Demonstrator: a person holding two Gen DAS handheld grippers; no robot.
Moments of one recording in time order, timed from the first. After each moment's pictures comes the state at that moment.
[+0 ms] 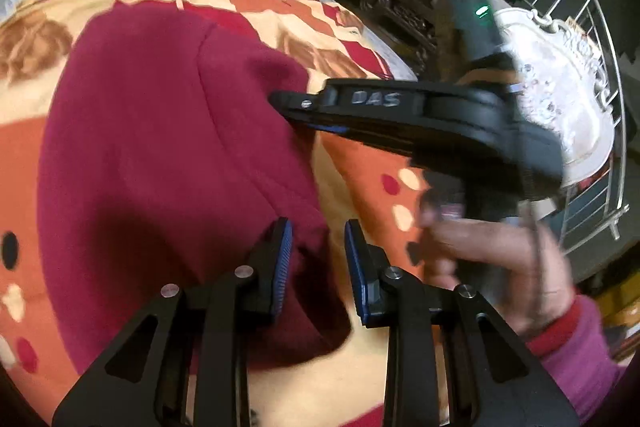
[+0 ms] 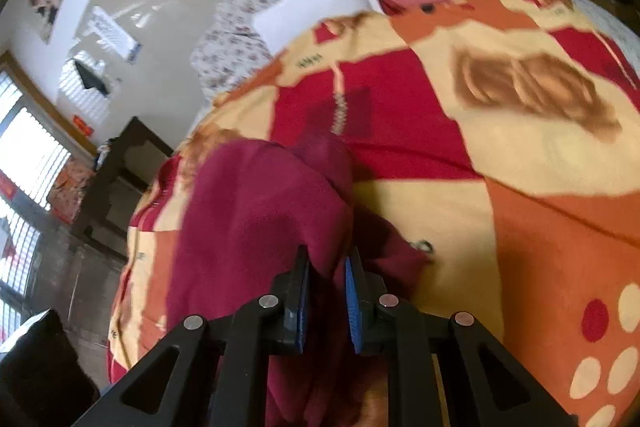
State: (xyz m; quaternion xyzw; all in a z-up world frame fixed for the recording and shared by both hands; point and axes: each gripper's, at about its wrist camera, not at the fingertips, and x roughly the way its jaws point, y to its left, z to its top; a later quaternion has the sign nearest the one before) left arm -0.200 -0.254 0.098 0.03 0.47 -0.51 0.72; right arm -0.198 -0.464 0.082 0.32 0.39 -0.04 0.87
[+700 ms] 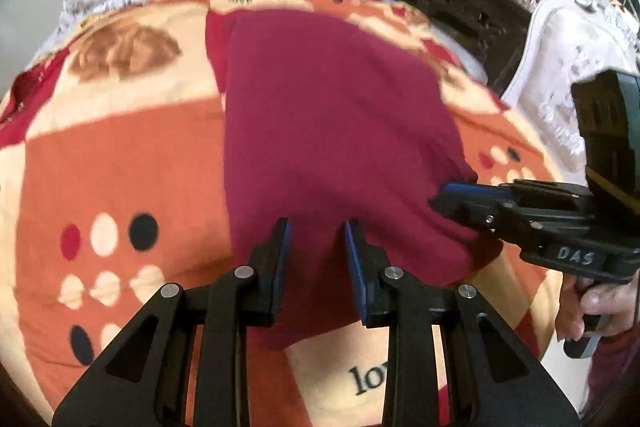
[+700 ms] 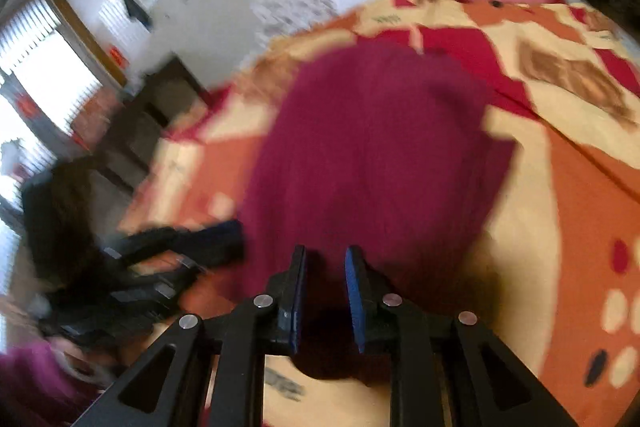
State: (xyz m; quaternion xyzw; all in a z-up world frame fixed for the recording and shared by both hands) left arm -0.157 -0.180 0.073 0.11 0.44 -0.43 0.78; right arm -0.255 -0.367 0.077 0.20 0.44 0.01 0.88
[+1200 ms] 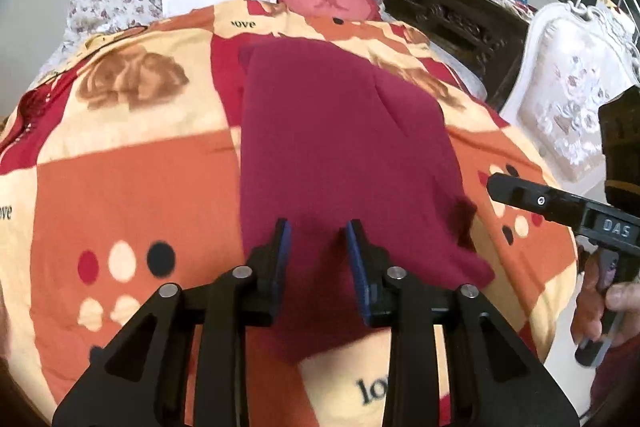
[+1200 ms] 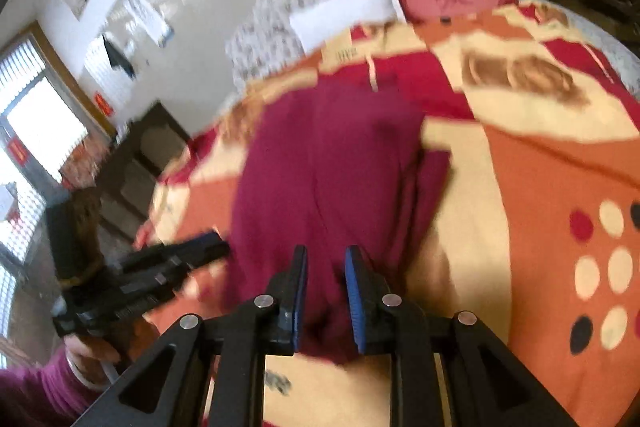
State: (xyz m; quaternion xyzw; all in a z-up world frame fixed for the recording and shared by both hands) left arm -0.148 -0.179 0.100 0.10 0.41 -0.42 0.80; right arm -0.282 -0.387 0.114 0.27 0.35 -0.01 0.90
